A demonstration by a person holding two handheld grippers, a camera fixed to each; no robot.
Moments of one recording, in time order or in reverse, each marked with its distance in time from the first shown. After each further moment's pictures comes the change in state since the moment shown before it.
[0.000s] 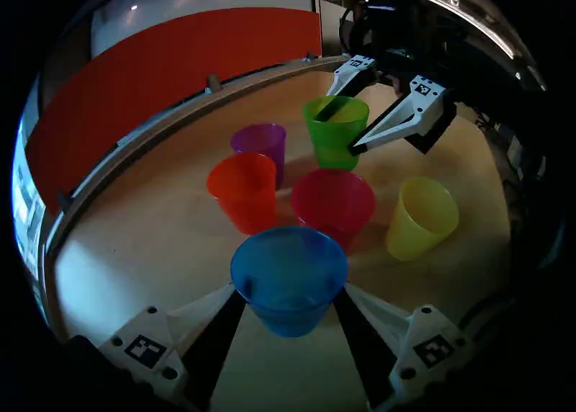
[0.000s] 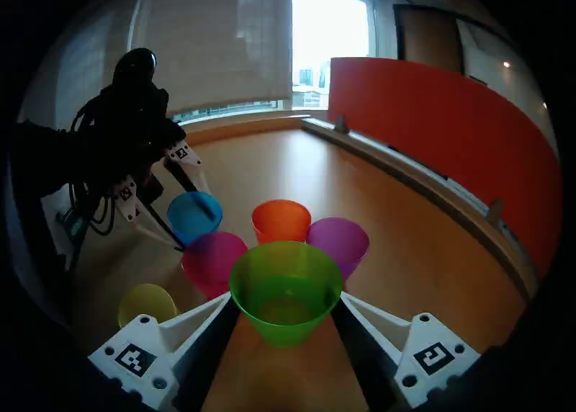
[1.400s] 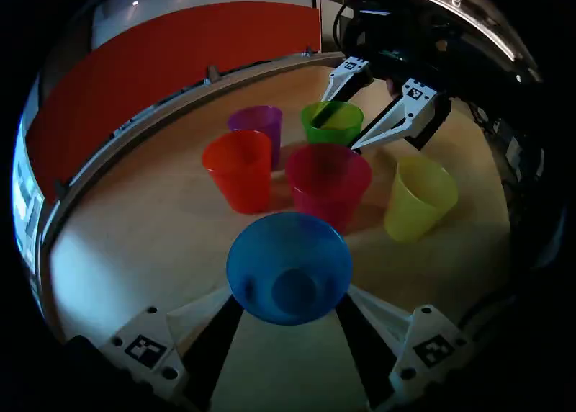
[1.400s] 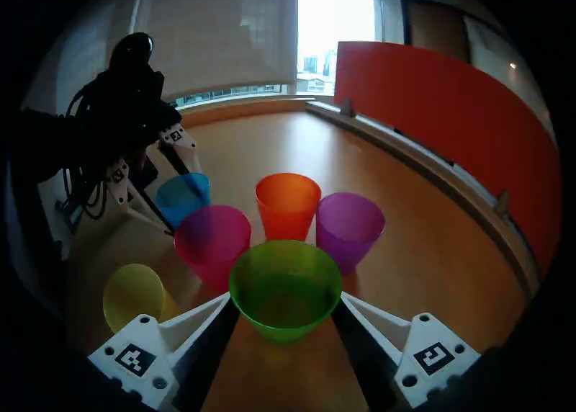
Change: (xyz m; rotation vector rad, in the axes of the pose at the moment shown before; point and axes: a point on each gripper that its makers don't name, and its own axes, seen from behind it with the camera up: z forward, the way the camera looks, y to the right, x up) left arm -0.027 0.008 0.001 -0.017 -0.018 -0.016; right arm -0.026 -0.007 0.018 0.010 -0.071 -0.020
